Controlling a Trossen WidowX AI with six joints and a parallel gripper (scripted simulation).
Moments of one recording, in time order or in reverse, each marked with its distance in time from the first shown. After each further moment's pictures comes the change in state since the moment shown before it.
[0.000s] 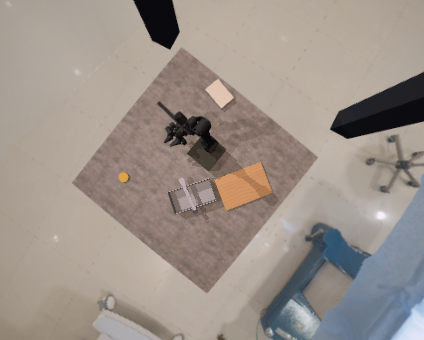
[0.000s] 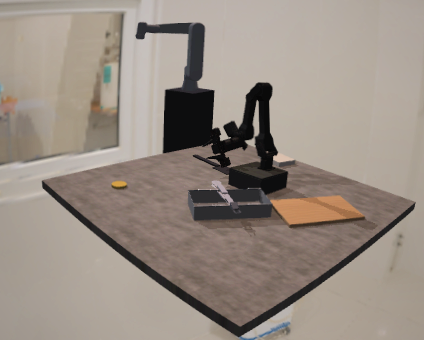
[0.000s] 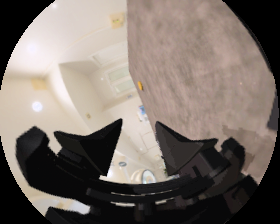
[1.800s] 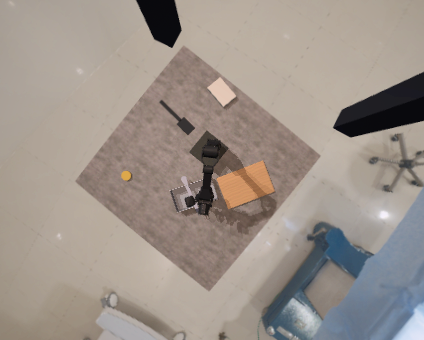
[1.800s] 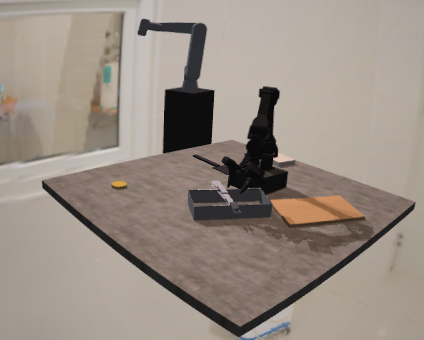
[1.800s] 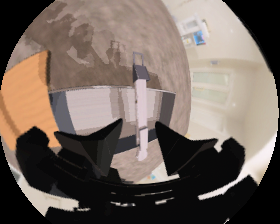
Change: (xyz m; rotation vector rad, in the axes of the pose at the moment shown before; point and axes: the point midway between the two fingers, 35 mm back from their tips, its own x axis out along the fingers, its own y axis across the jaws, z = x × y) arm 0.115 -0.152 -0.376 2.746 -1.179 0.586
